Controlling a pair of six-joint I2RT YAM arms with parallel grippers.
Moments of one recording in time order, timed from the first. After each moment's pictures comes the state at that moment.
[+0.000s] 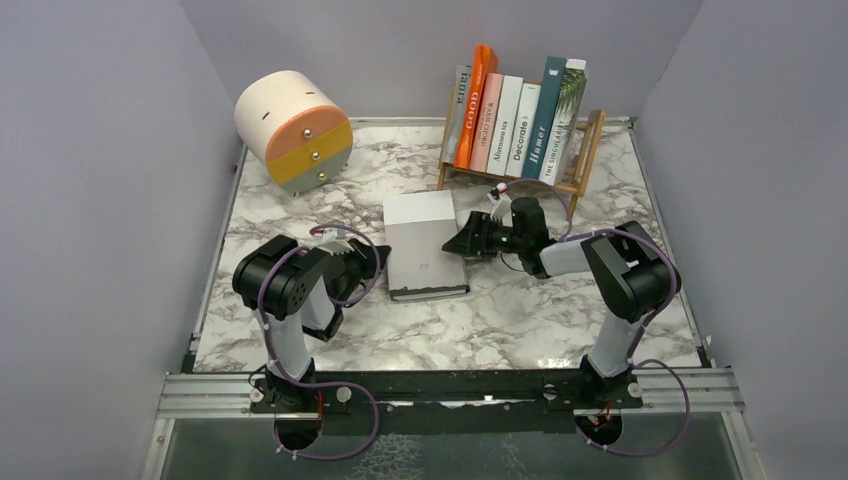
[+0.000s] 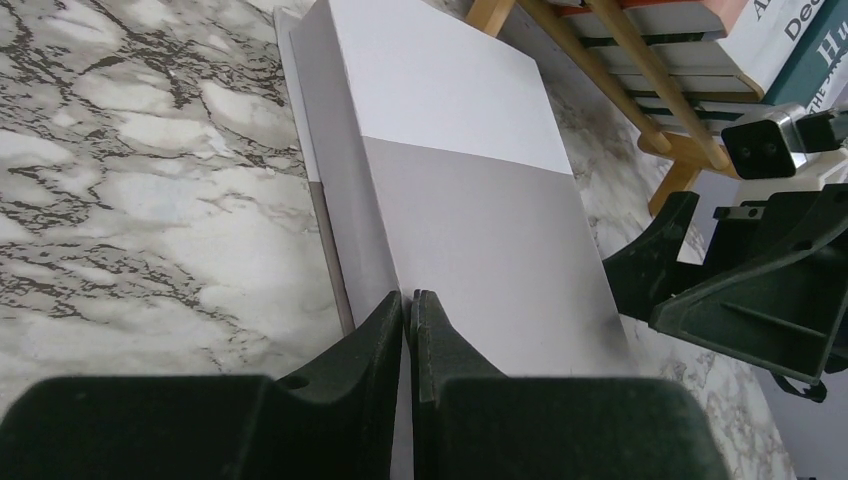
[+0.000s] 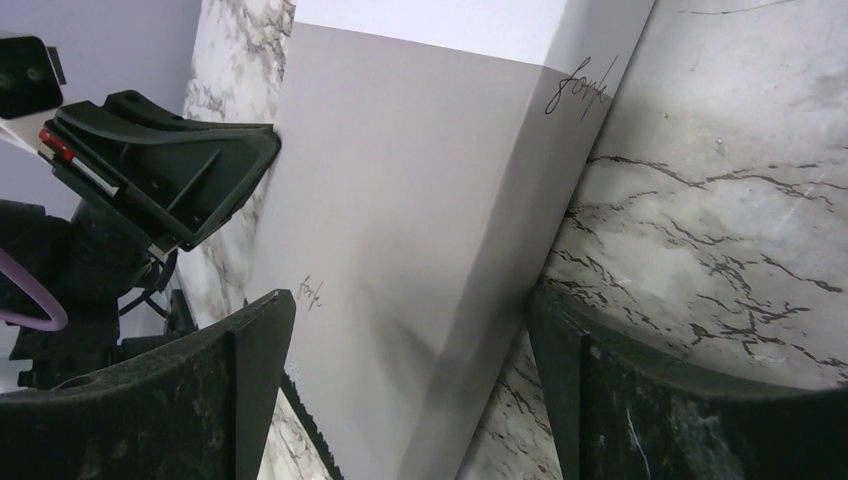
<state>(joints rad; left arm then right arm) -0.39 1.85 0.16 1.52 0.05 -0.76 0.43 1.81 0.71 0.62 -0.61 0.63</state>
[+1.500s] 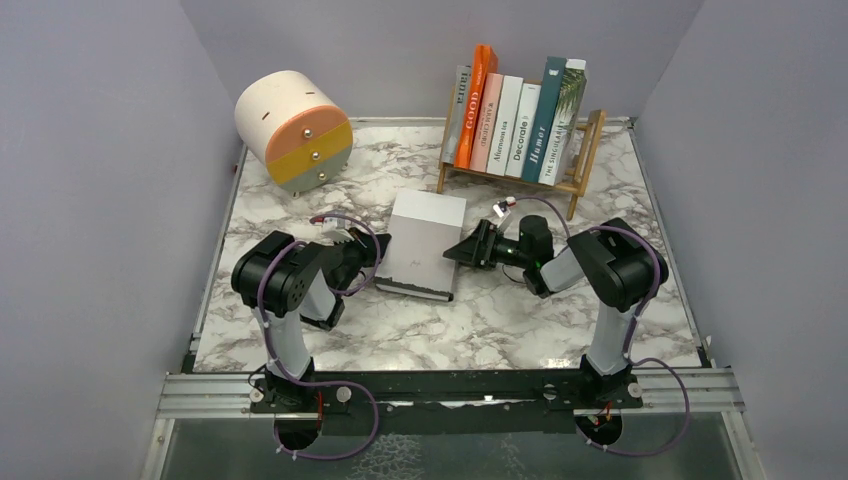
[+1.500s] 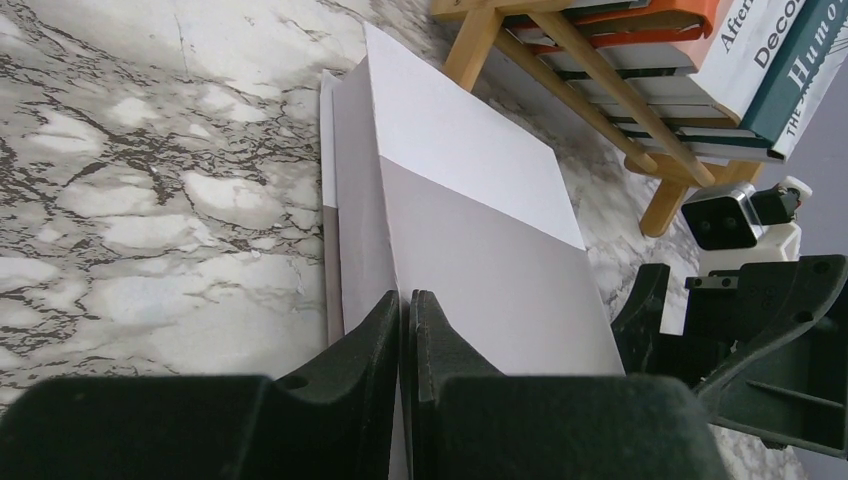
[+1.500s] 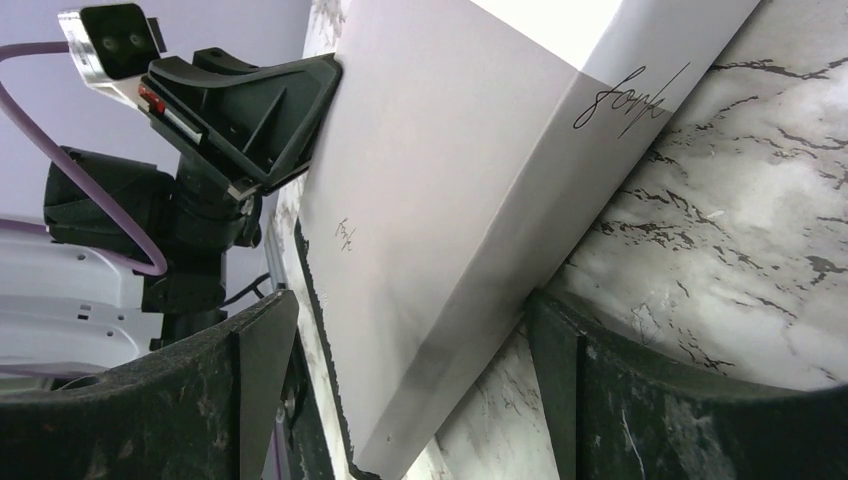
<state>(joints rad) -0.35 1.87 0.26 1.51 0.12 -0.74 0.43 1.90 0.55 1.07 -0.71 0.92</state>
